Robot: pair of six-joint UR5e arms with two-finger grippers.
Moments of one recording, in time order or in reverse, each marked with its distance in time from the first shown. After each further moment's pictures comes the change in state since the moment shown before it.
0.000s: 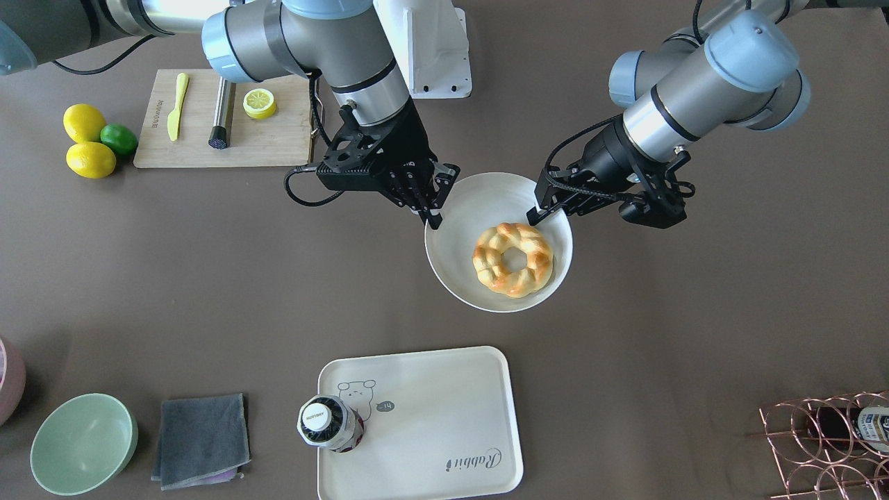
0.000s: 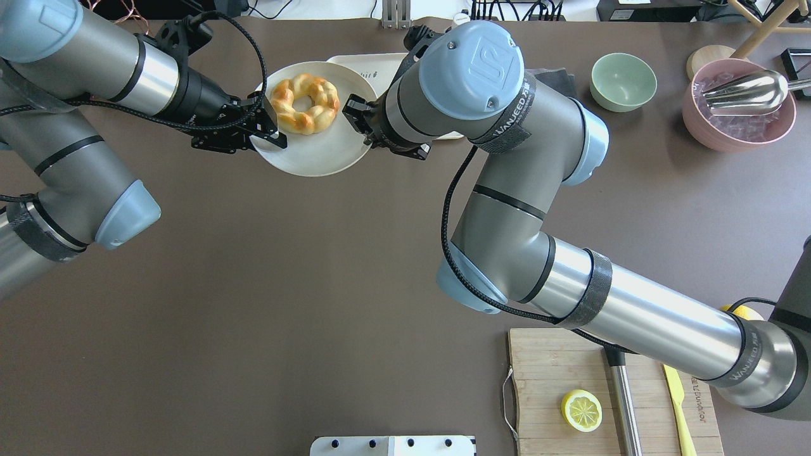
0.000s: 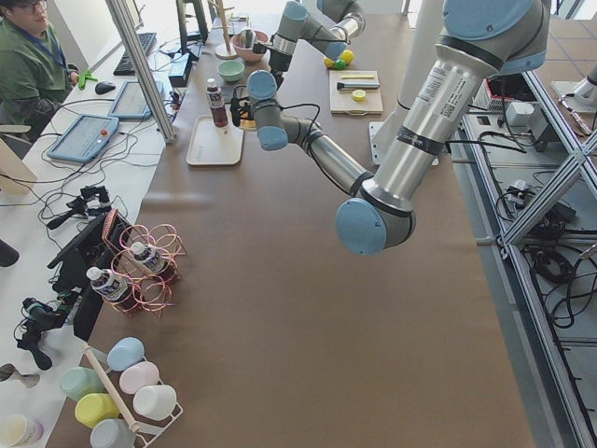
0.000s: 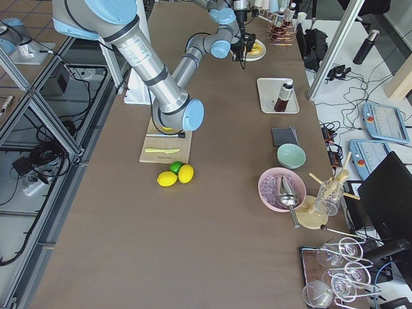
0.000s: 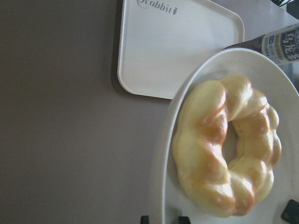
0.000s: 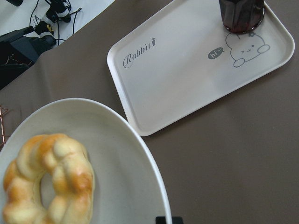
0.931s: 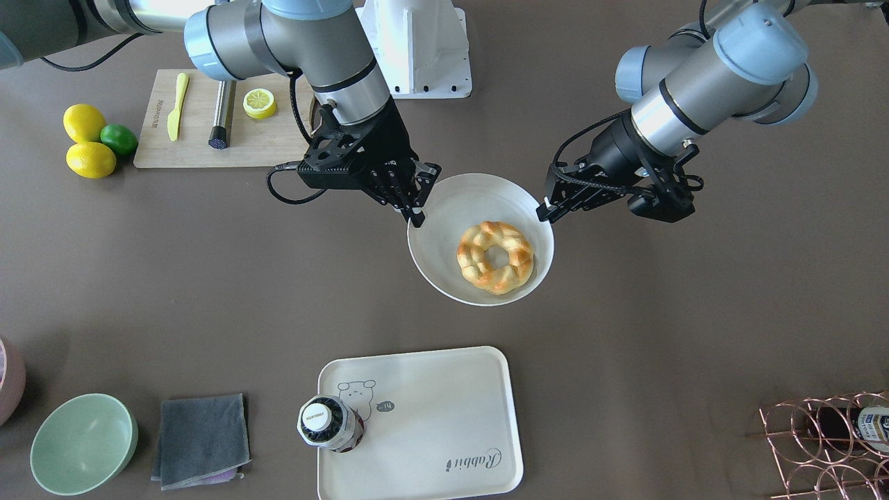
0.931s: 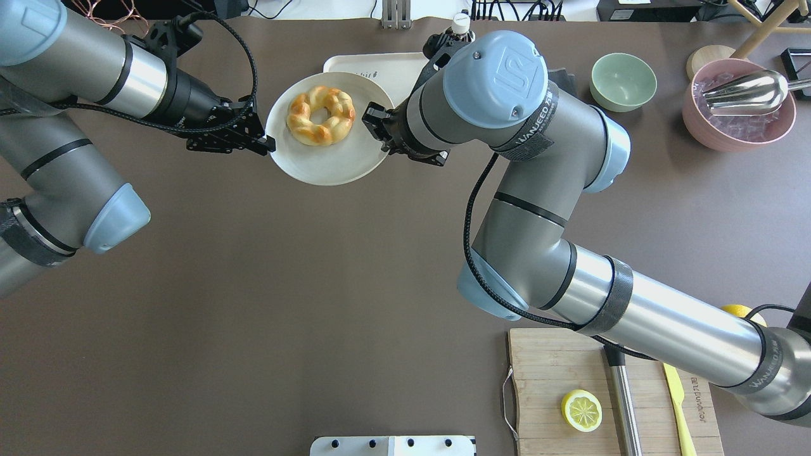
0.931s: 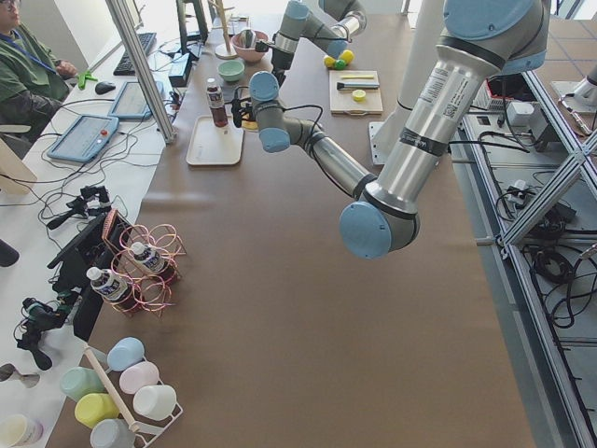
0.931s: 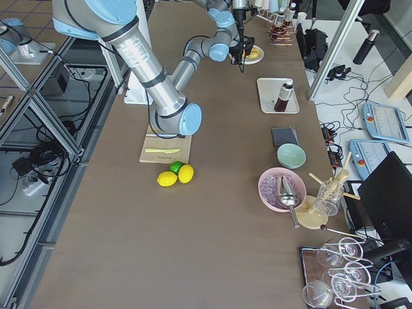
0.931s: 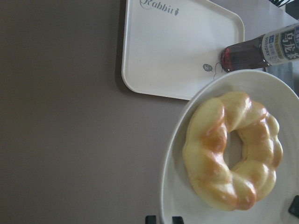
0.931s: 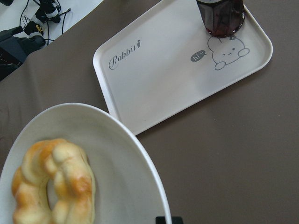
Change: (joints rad) left arm -0.003 0.028 -0.025 0.000 0.001 0.005; right arm 0.003 -0.049 0.046 -0.010 0.004 -0.008
